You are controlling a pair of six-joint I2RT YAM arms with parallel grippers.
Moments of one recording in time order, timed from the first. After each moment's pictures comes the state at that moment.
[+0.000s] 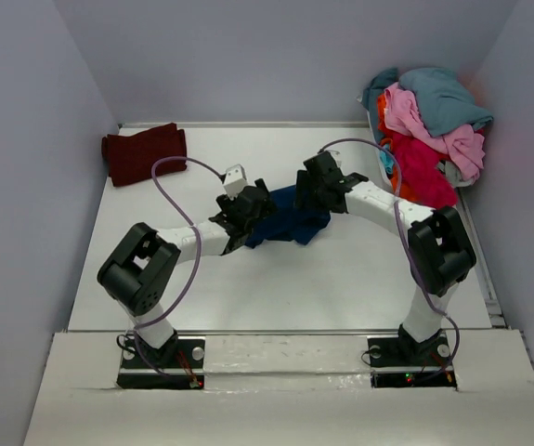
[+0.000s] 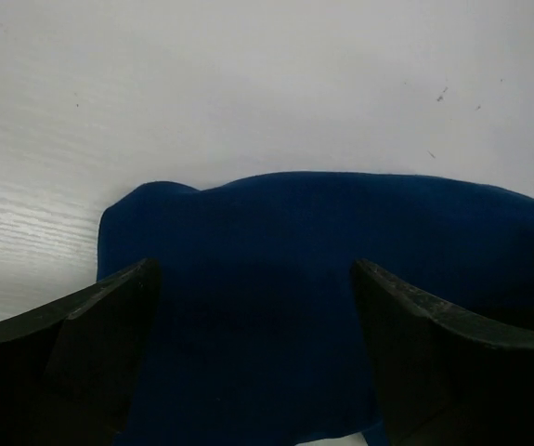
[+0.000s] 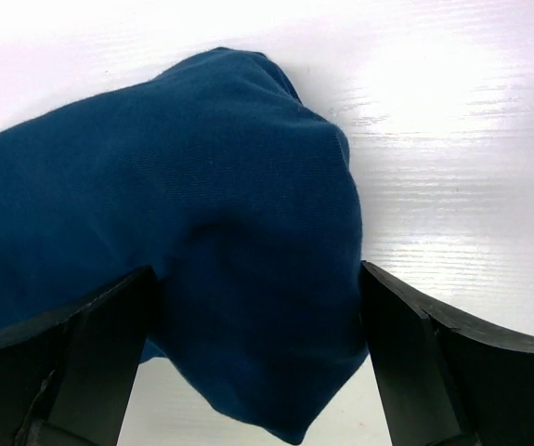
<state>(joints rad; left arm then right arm) -0.68 1.68 0.89 0.22 -0.53 -0.80 0.56 1.81 1.34 -0.45 0.28 0.58</state>
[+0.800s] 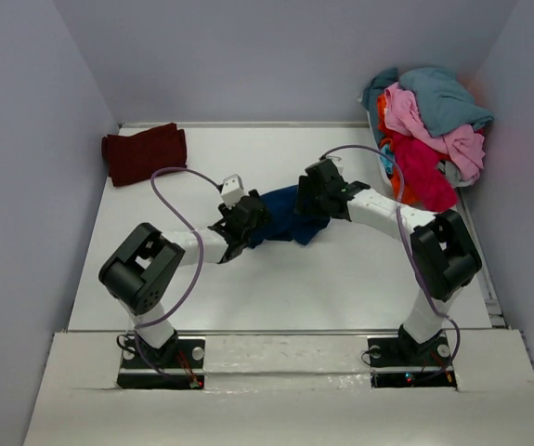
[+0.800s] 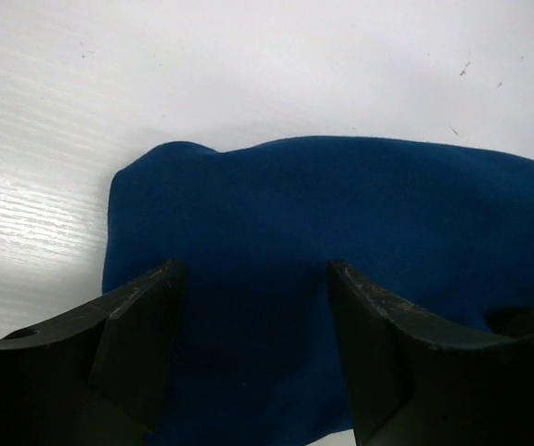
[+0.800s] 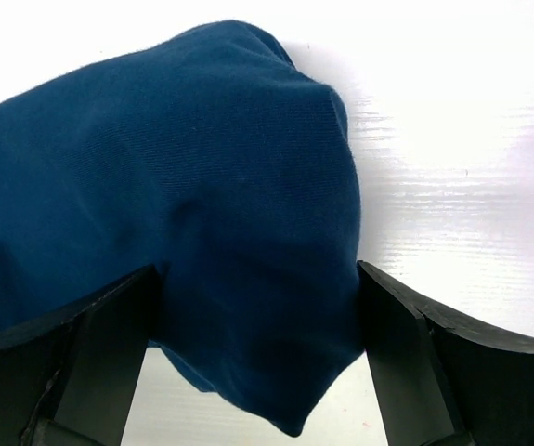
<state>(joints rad) -0.69 1.69 0.78 0.34 -0.51 -0.83 0.57 1.77 1.24 -0.38 0.28 0.60</state>
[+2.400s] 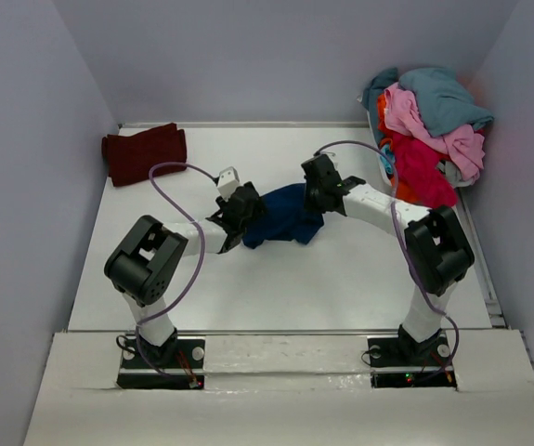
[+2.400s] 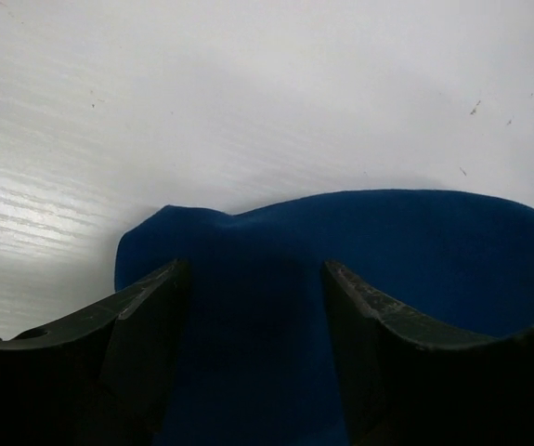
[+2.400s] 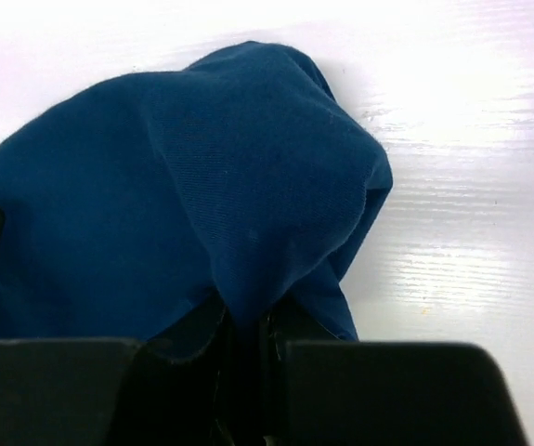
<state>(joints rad) -0.62 1.75 0.84 0.34 -0.45 -0.83 0.57 1.82 1.31 -0.38 0.25 0.58</state>
